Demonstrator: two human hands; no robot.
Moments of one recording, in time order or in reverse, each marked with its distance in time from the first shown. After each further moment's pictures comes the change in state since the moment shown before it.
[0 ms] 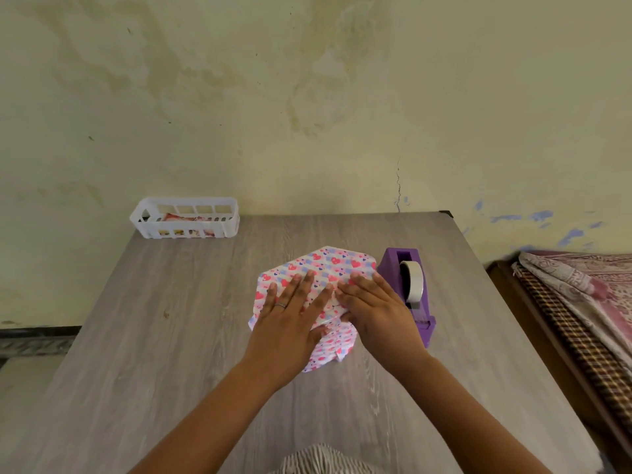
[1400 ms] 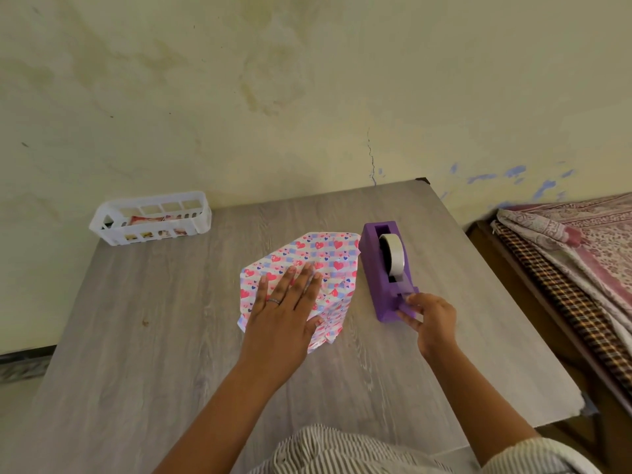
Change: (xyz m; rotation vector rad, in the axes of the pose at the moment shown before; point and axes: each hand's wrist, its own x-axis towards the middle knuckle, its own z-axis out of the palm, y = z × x) left_hand 0.006 0.012 0.007 0.042 0.009 0.103; right_hand -0.067 0.069 0.027 1.348 0.509 1.591
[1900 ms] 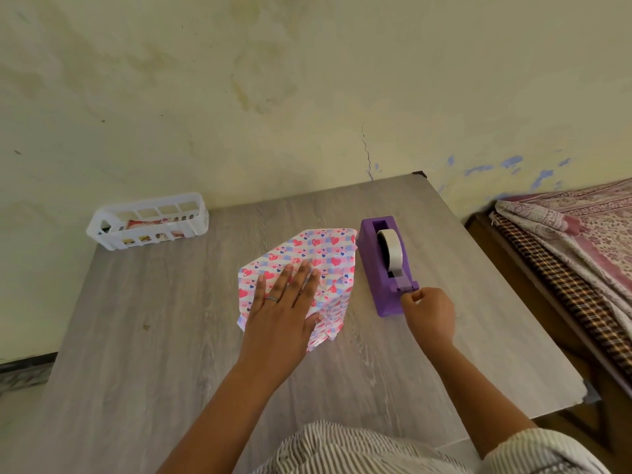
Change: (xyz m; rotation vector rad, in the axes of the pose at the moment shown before) left_hand 0.002 -0.001 -0.003 0.007 -0.001 -0.004; right_hand 0.013 0.015 0.001 -0.910 0.155 -0.322
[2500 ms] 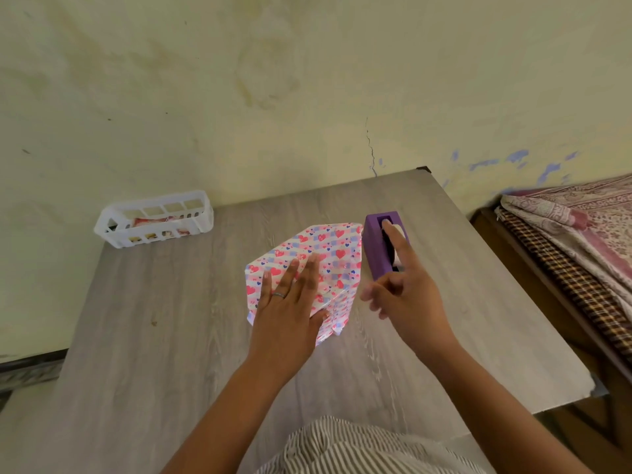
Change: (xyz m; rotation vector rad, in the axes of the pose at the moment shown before) left_hand -0.004 0.005 -0.001 -0.159 0.061 -0.023; right_hand -0.103 -0.092 -0.057 0.335 -0.320 -0.450
